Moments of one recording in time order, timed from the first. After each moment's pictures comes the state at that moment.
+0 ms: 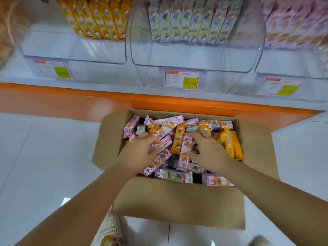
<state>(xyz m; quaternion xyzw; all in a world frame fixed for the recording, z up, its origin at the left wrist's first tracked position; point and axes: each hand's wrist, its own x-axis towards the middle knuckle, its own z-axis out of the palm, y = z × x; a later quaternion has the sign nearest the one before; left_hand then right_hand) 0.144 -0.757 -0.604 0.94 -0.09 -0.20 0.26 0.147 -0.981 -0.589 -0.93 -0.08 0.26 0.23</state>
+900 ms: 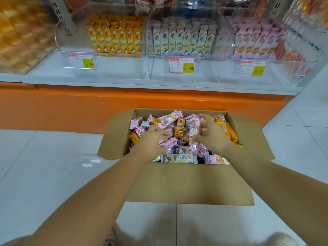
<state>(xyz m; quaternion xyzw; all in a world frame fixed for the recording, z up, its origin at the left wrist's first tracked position) 0.098 -0.754 -0.636 0.94 -0.15 -0.16 0.28 0.088 -0.964 -0.611 -0.89 0.04 0.08 0.44</state>
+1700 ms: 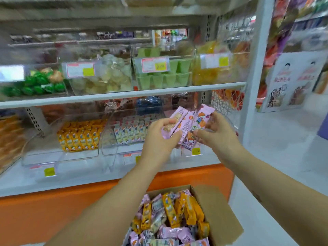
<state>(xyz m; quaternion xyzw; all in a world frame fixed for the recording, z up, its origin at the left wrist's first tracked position) 0.135 -0.917 -0.414 0.78 -0.23 0.09 0.58 0.096 -1.076 -0.409 -0.72 0.01 -0.21 0.66</state>
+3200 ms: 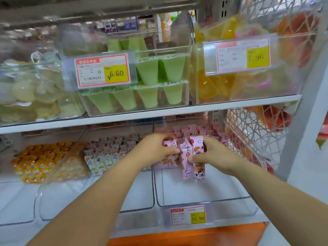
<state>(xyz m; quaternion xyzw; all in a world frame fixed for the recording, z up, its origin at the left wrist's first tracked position) 0.362 -1.008 -0.416 0.94 -0.24 -0.03 0.24 0.318 -1.198 -0.451 -0.81 -0.04 0.04 0.58</state>
